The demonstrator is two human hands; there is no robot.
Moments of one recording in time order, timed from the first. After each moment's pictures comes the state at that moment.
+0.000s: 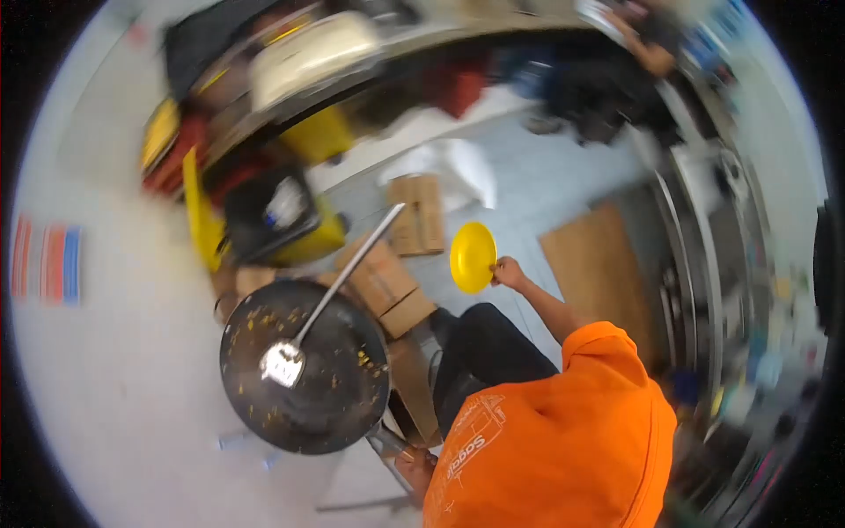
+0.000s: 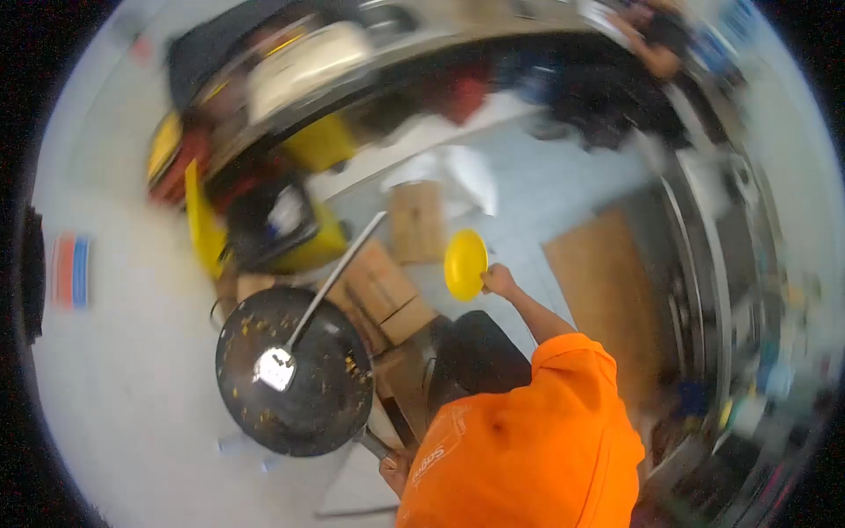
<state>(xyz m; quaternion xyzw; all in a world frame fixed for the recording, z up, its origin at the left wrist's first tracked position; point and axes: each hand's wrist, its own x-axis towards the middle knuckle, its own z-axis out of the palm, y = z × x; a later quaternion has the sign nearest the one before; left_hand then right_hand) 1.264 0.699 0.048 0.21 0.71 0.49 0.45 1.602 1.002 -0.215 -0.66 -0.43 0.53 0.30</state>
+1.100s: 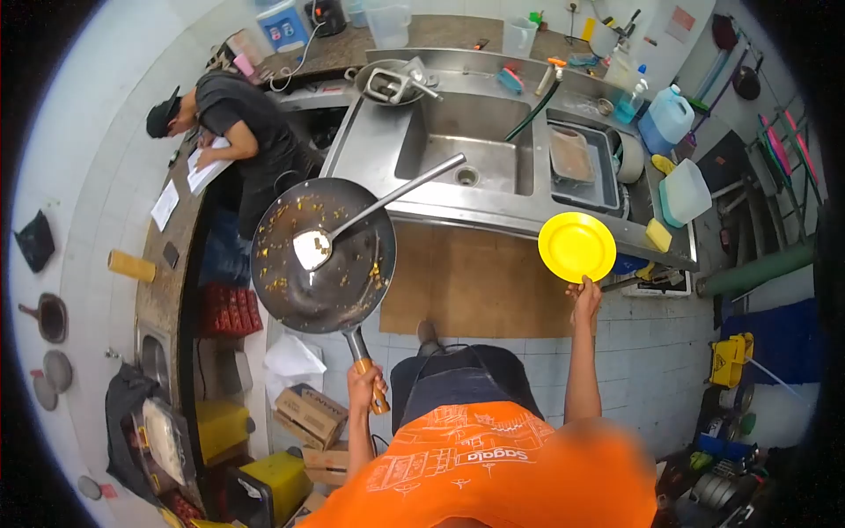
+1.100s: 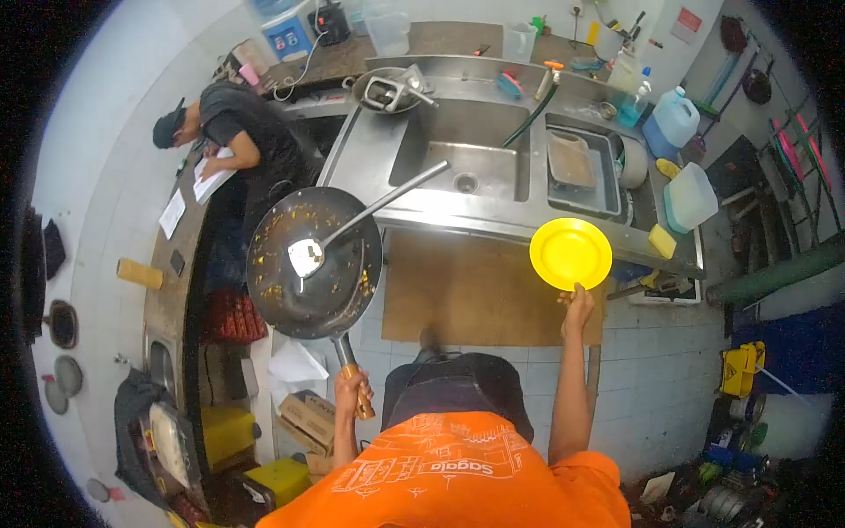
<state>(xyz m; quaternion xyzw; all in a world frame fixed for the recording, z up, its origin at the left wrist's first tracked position) 0.873 0.747 0.300 0.48 0.40 0.03 0.78 1.153 0.323 0.216 -0.59 0.26 -0.08 0.76</state>
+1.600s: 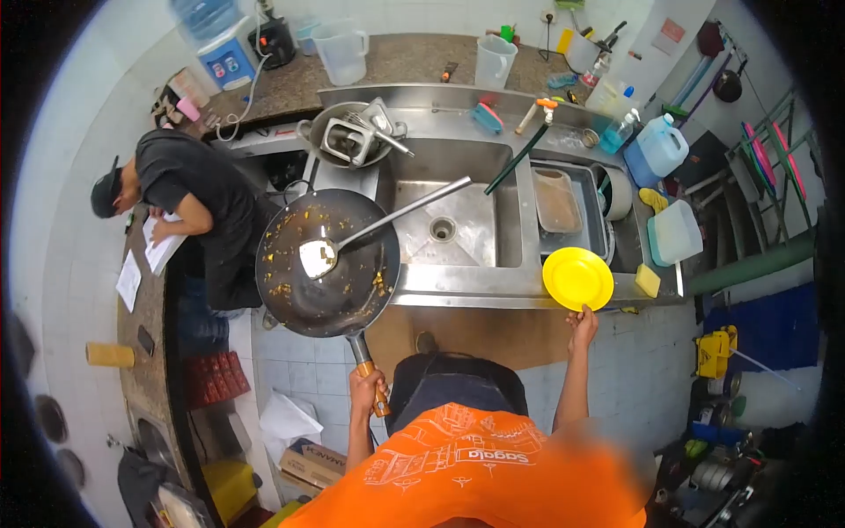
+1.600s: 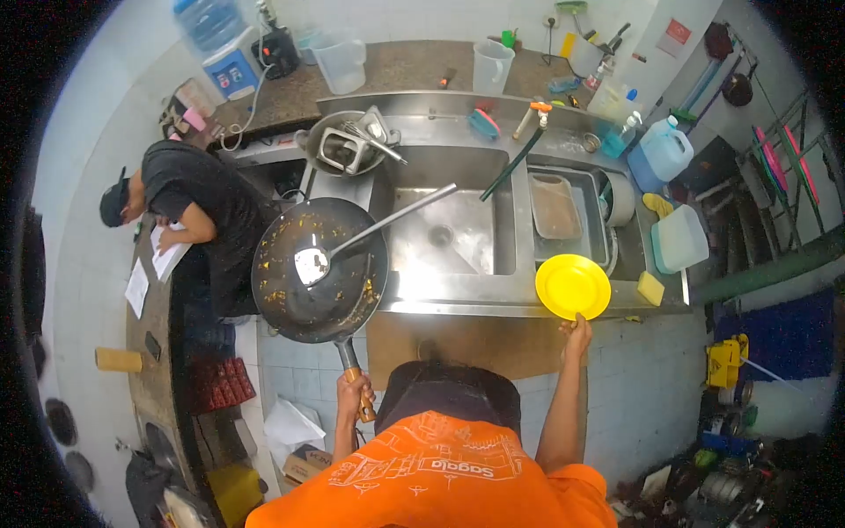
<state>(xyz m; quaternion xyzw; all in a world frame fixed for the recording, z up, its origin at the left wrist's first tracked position) 0.814 0.781 0.260 0.52 0.30 0.00 0.80 1.006 0.311 0.201 -0.55 0.31 -0.16 0.76</state>
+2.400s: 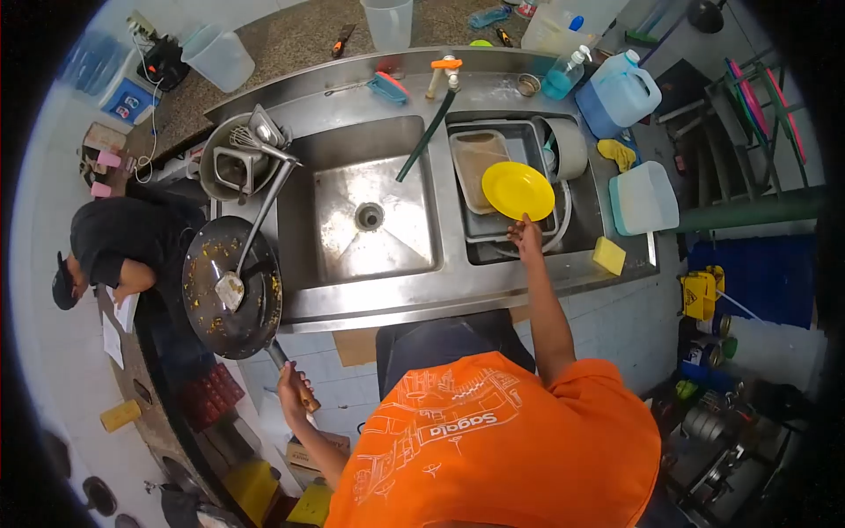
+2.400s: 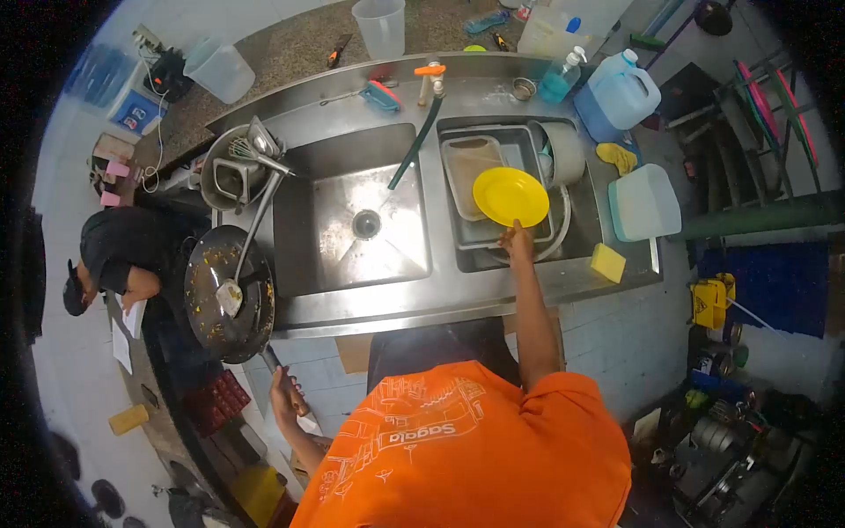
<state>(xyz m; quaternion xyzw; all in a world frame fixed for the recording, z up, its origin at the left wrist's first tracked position) 0.891 0.778 0.231 0.54 0.44 0.03 0.72 1.229 0.242 0.145 -0.48 0.29 0.00 0.83</state>
